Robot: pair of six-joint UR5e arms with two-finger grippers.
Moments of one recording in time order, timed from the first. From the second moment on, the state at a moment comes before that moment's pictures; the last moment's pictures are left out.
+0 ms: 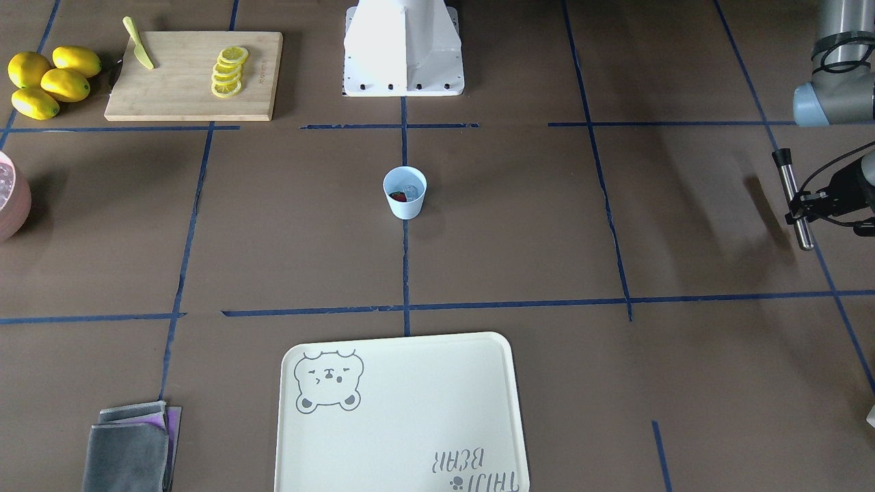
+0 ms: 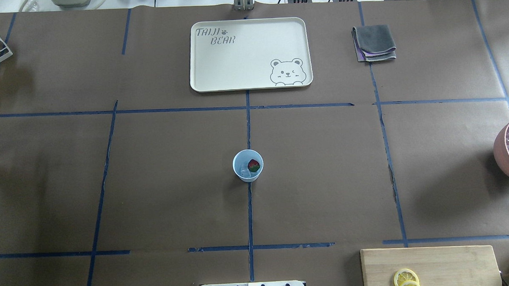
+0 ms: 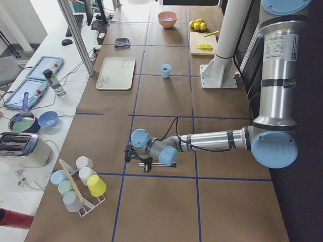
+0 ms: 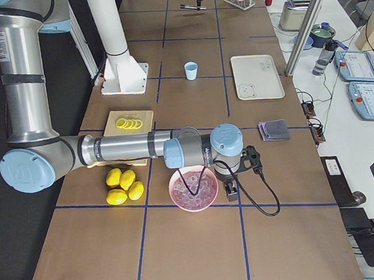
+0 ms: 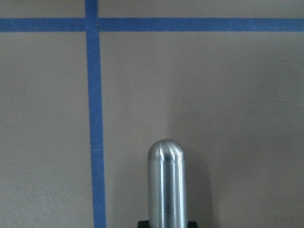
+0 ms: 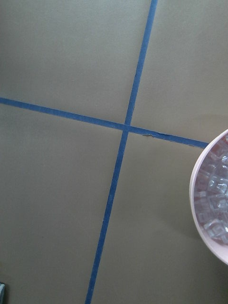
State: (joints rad) left arm -1.19 -1.55 -1.37 -2.09 -2.32 -0.44; right arm 1.60 -1.56 1.63 -1.53 2.39 -0.15
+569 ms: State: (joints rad) left arm -1.19 -1.56 -1.36 -2.09 -2.32 -0.41; right arm 1.60 -1.56 1.63 -1.53 2.39 -0.15
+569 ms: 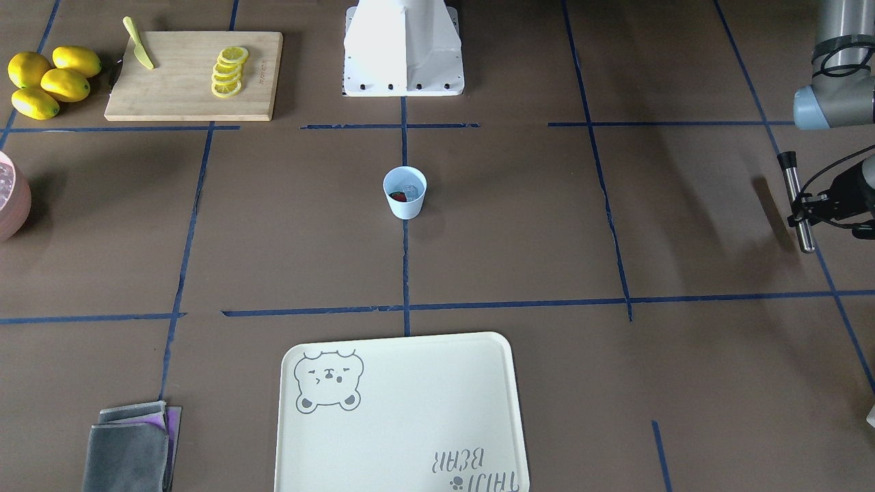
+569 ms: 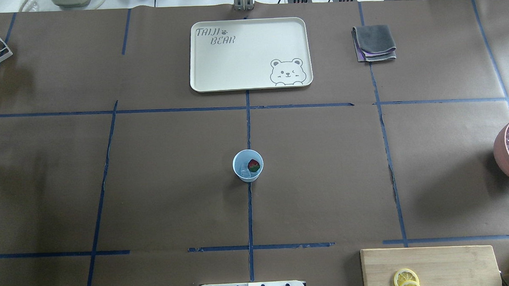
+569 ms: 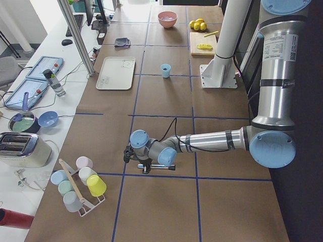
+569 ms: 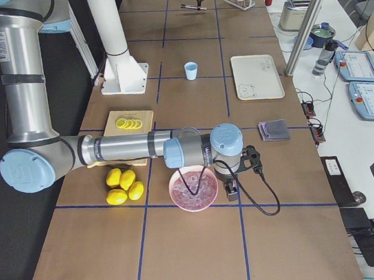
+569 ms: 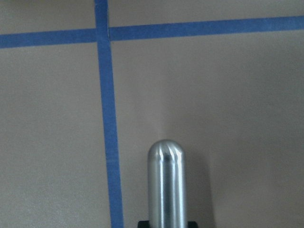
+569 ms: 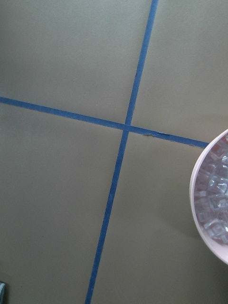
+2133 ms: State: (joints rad) left arm -1.26 -1.57 -1.45 -1.95 -2.35 -0.32; right arm 1.60 -1.56 1.64 -1.53 2.38 -0.14
